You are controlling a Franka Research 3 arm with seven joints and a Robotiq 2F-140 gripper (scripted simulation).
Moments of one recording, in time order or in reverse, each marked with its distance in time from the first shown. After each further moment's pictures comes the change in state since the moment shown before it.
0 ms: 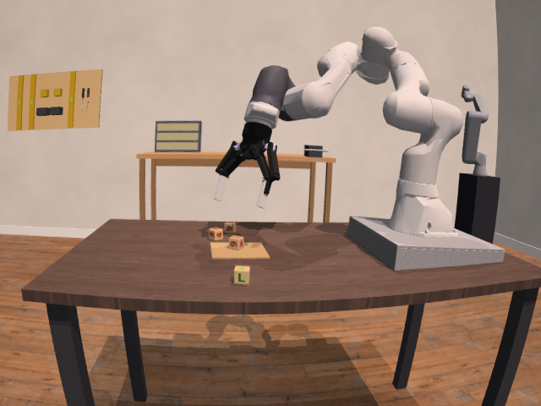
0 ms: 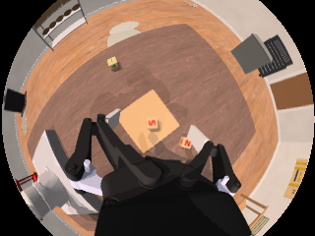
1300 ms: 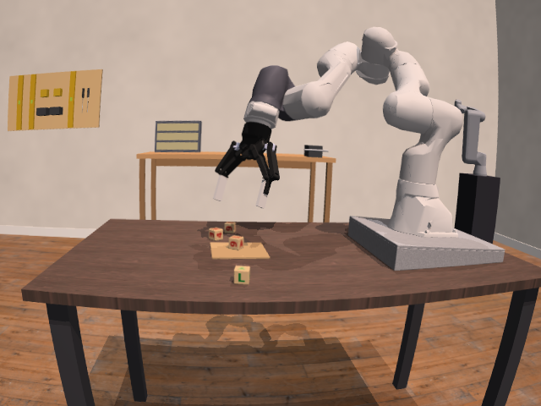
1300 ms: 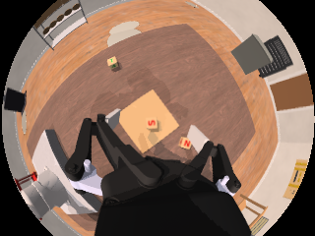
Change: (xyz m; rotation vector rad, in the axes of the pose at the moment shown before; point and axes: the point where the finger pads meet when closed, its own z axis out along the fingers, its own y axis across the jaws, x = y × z) arm 0.000 0.001 0.000 0.000 0.001 -0.005
